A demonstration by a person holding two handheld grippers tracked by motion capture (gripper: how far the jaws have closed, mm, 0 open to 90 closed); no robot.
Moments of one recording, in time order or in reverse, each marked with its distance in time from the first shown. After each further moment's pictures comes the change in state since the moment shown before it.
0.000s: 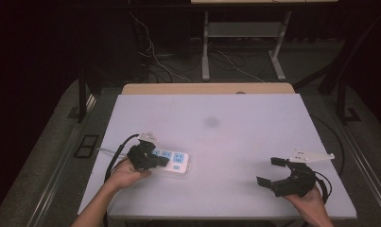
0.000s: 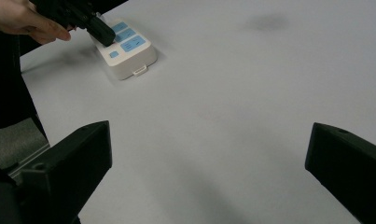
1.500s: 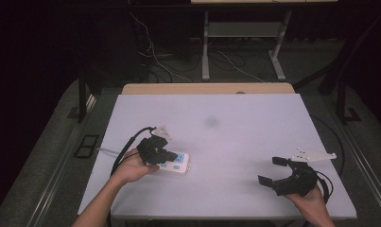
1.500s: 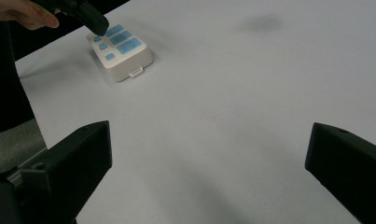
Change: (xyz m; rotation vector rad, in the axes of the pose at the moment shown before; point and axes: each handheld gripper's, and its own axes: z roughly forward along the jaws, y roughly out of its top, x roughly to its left) left arm -0.029 0.041 -0.004 0.054 0.028 0.133; right arm -0.004 0.000 -0.002 -0.007 -0.007 0.011
